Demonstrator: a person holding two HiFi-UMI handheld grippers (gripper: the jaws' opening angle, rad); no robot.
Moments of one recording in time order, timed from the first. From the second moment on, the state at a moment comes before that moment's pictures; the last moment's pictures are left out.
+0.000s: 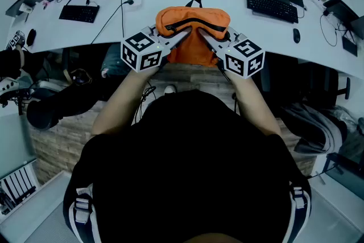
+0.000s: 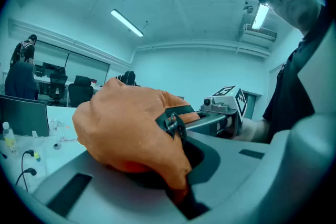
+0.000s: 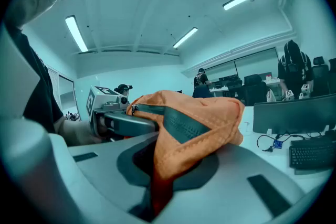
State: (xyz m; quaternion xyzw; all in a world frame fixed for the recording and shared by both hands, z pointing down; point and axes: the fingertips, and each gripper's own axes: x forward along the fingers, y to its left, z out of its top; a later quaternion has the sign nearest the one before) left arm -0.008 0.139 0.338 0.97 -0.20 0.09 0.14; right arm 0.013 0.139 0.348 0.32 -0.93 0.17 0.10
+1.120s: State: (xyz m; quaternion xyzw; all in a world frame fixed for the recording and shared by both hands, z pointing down) left arm -0.107 0.127 0.336 0.98 -0.13 0.07 0.16; right arm -0.085 0.124 0.350 0.37 -0.91 0.18 0.08
